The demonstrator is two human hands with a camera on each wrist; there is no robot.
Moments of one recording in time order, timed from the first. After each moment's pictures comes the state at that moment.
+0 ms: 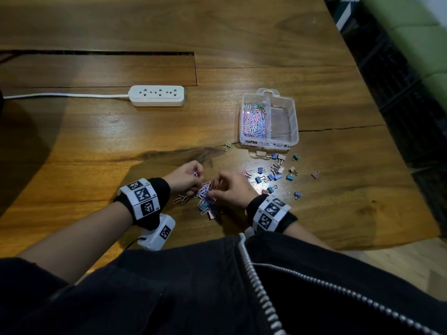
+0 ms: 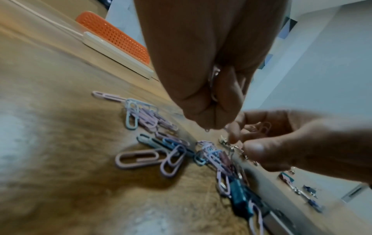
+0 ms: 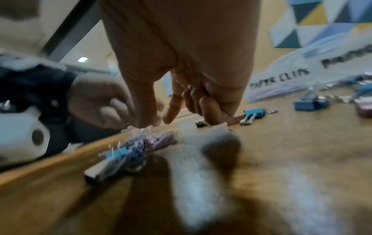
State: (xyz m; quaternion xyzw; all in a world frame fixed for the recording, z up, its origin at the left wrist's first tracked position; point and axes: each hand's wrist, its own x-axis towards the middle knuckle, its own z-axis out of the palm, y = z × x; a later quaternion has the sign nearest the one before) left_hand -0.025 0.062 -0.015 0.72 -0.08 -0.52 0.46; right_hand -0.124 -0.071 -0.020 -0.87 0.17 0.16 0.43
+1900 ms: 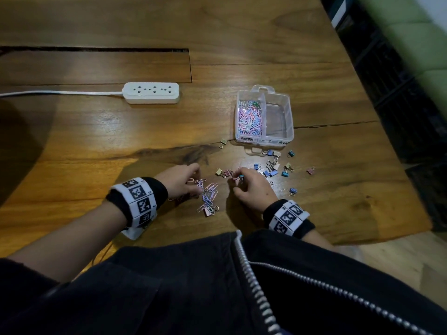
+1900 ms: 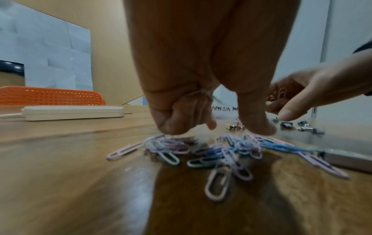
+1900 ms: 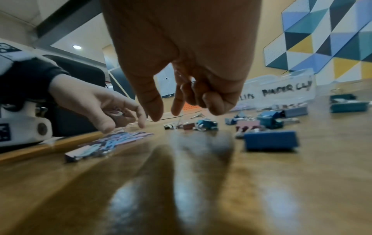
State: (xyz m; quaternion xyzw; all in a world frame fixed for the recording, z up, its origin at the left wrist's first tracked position) left_hand -0.031 0.064 -0.004 0.85 -0.36 -0.37 0.07; right_hand -0.157 -0.105 -0.024 -0.92 0.20 0.10 0.34
